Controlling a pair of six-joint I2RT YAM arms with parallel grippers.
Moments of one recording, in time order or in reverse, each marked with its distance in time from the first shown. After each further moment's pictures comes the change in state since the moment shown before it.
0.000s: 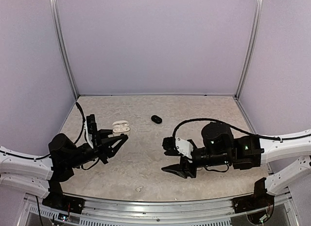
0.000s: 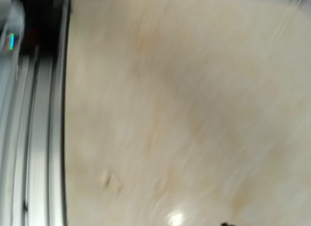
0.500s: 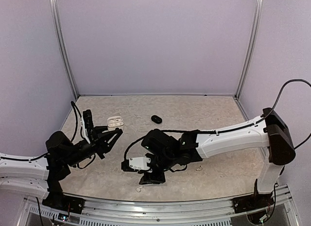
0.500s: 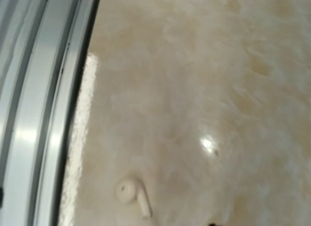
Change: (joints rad) left arm 0.062 -0.099 0.000 -0.146 -0.080 -0.056; right arm -0.002 0.645 0.474 -0.312 -0.177 -0.216
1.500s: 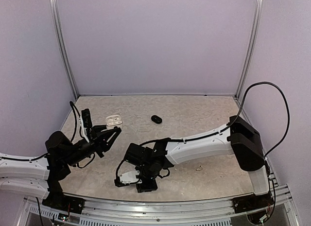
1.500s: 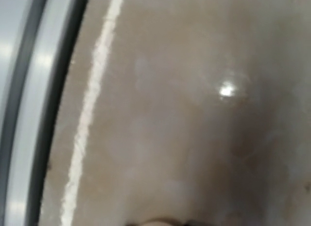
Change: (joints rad) left arm 0.027 0.003 -0.009 0.025 0.006 -0.040; right arm 0.045 0.342 0.320 -0.292 0.014 -0.117
